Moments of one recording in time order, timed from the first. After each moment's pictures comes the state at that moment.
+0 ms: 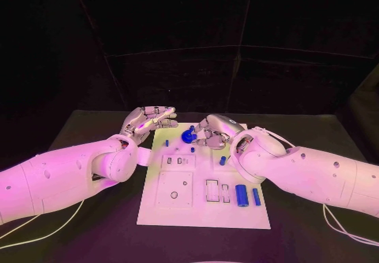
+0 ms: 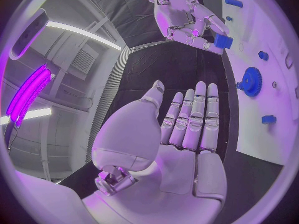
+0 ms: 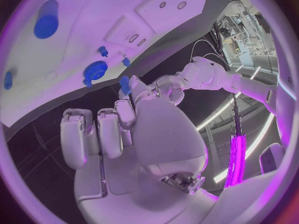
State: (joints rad) left arm 1.18 -0.85 -0.07 1.49 -0.02 -0.34 0.55; left_hand 1.31 0.08 0.02 0.05 0.04 0.89 0.23 0.13 0.07 0.95 0.19 0.14 0.07 1.03 0.15 0.19 0.12 0.17 0.85 0.26 0.28 0.11; right arm 1.17 -0.59 0.00 1.52 -1.43 -0.43 -0.24; right_hand 1.49 0.06 0.09 0.08 0.20 1.05 0.14 0.11 0.07 1.35 0.05 1.21 1.23 1.46 -0.02 1.44 1.31 0.03 1.46 0.09 1.53 1.31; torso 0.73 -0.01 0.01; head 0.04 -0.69
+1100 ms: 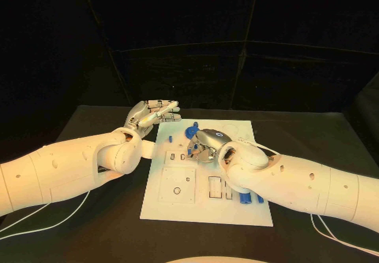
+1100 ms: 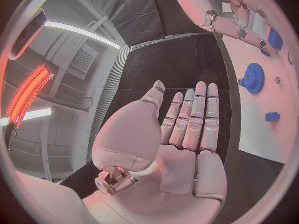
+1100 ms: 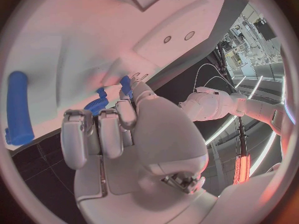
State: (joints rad) left arm 1.18 -0.84 -0.07 1.48 0.00 -0.35 0.55; left_hand 1.31 0.08 0.02 0.05 0.04 0.89 0.23 0.13 0.07 0.95 0.19 0.14 0.07 1.03 0.15 0.19 0.12 0.17 0.85 0.26 0.28 0.11; right arm 1.11 -0.48 -0.04 1.44 -1.55 -0.34 -0.34; right_hand 1.47 0.04 0.10 0.08 0.21 1.05 0.14 0.11 0.07 1.35 0.04 1.20 1.23 1.46 -0.02 1.44 1.31 0.03 1.47 0.09 1.53 1.31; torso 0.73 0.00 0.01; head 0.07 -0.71
